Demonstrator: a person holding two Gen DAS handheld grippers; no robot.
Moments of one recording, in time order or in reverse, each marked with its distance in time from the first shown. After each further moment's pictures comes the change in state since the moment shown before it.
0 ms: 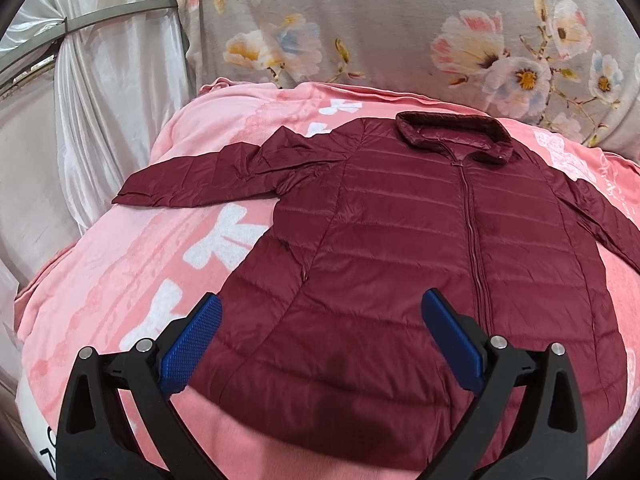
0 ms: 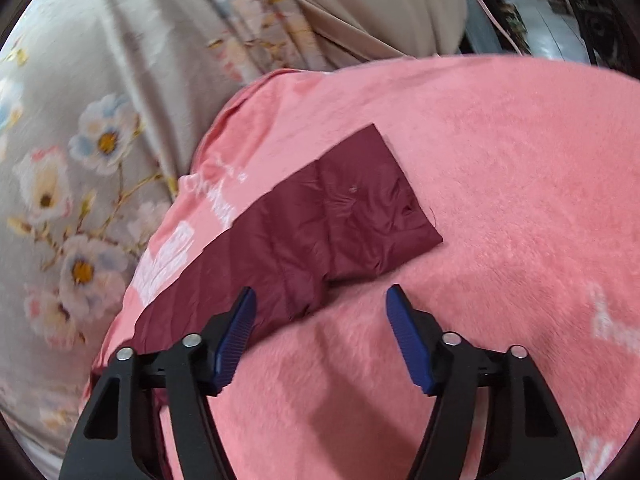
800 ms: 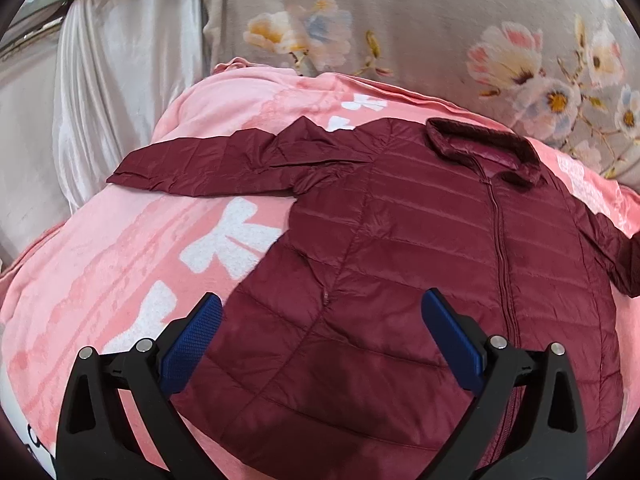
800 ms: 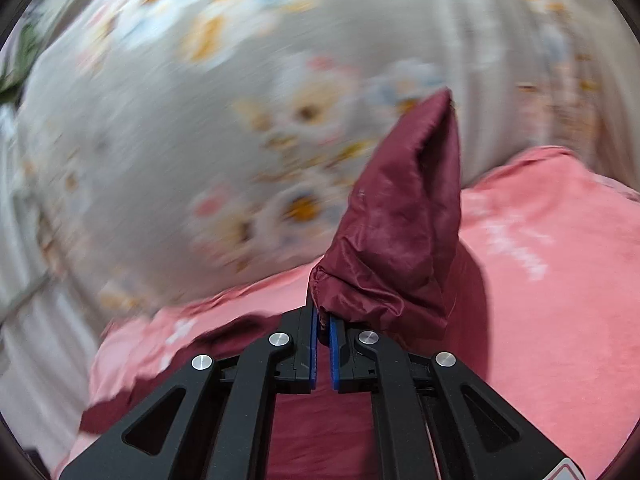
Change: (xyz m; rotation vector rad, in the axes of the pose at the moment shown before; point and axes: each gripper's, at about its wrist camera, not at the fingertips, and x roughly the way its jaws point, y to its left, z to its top) left arm 0.035 0.035 0.015 -0.115 0.027 -0.011; right arm -0.067 0.305 -0.124 -0.653 0.029 0.581
